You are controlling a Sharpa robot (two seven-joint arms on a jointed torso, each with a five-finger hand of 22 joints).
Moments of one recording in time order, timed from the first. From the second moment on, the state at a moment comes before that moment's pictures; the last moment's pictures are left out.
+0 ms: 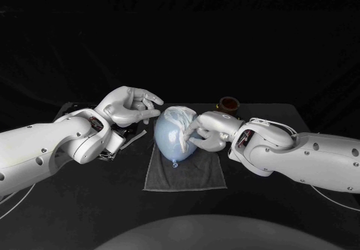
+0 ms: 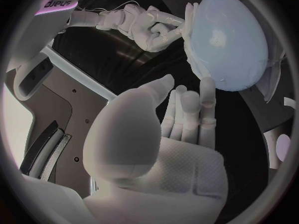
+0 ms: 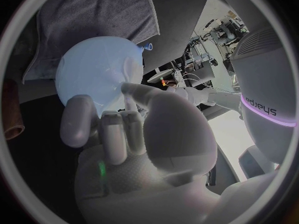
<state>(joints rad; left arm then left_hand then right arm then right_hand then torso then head) 1.14 -0.97 -0.01 1.65 -0.63 -0.27 0.30 1.44 -0.20 0.50 -0.01 0.05 0.75 0.18 0.40 0.29 0.83 0.11 0.97 0.43 1.17 0.04 1.35 0.70 0.17 0.89 0.13 1.06 0.60 1.18 -0.86 -0.17 1.79 -1.45 -0.40 -0.08 1.29 -0.13 0.66 -0.08 0.22 1.05 0.12 0.17 0.36 1.47 0.04 1.57 1.31 1.46 -0.03 1.57 1.31 0.08 1.40 0.07 1.19 1.31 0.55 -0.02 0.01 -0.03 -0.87</state>
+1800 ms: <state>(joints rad) 1.14 -0.83 -0.03 1.70 -0.96 -0.25 -0.24 1.21 -0.14 0.33 0.29 0.05 0.85 0.09 0.73 0.45 1.19 0.01 1.27 0.86 1.47 -0.04 1.51 1.31 0.12 1.27 0.06 1.31 1.02 1.17 -0.85 -0.17 1.77 -1.42 -0.43 -0.09 1.28 -0.13 0.65 -0.08 0.22 1.05 0.12 0.17 0.36 1.47 0.04 1.56 1.31 1.46 -0.03 1.57 1.31 0.08 1.40 0.08 1.19 1.31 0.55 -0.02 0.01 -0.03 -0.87</state>
